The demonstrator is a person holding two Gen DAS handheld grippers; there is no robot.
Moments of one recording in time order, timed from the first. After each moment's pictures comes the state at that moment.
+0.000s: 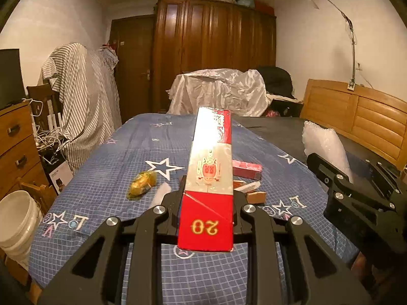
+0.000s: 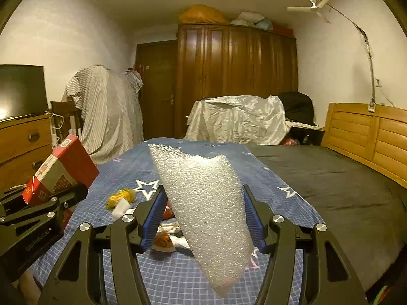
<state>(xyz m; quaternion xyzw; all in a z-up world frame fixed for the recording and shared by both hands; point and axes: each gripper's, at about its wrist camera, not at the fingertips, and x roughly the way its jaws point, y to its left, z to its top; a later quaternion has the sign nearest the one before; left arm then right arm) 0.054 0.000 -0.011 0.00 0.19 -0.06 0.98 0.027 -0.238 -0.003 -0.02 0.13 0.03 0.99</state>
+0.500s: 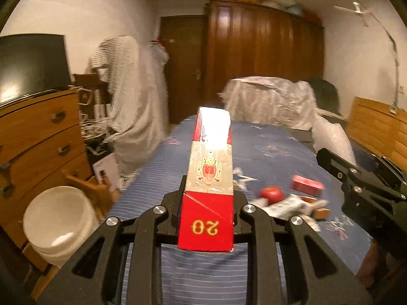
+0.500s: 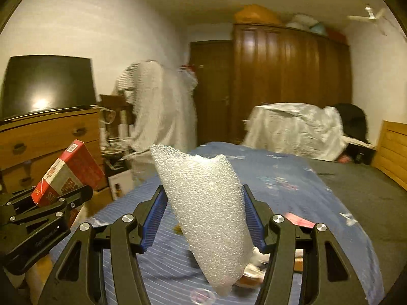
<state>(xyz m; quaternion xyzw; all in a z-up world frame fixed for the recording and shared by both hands) 0.059 0.147 0.019 -0.04 0.19 0.07 0.98 0.083 -0.071 0.048 -0.05 0.13 0.19 0.97</state>
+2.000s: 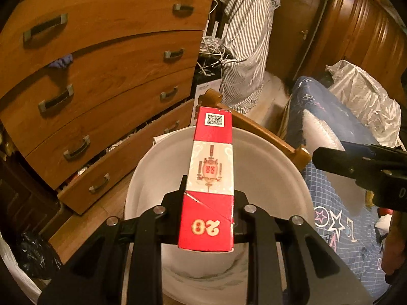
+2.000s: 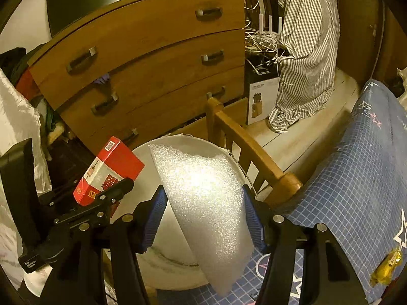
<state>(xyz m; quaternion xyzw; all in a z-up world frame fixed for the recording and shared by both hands) 0.057 0.525 -0.081 -0.21 0.36 0.24 0.88 0.205 0.489 -0.047 -0.17 0.43 0.47 0.76</state>
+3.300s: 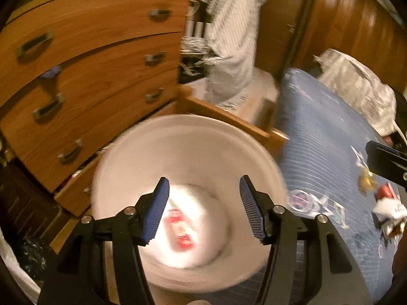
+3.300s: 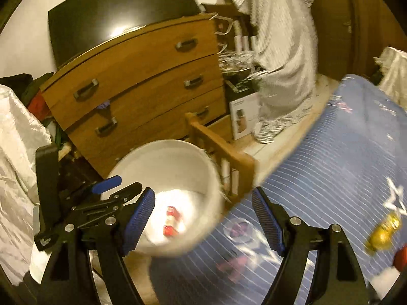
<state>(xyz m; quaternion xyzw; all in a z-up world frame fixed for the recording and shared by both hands) 0.072 0.462 -0.075 -0.17 0.37 0.21 0.89 0.194 0.329 -0.020 -0.09 0.38 0.45 0.81</state>
